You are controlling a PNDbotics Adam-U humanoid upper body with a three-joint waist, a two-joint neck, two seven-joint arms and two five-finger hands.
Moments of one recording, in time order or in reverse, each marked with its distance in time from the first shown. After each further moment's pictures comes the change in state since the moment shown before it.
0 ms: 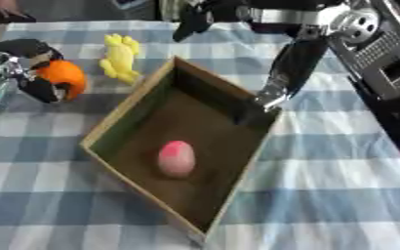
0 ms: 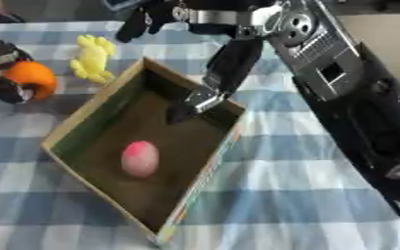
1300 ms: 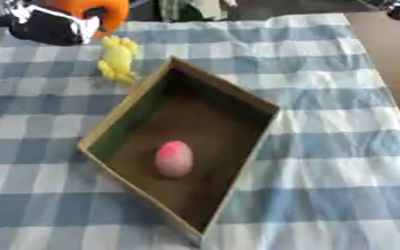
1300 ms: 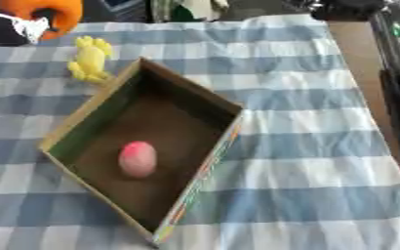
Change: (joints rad) left arm -0.026 0.018 -0.038 -0.612 0.206 0.016 0.082; right arm 0.208 -0.061 -0.344 -0.158 -0.035 0.214 -0.196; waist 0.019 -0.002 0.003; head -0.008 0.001
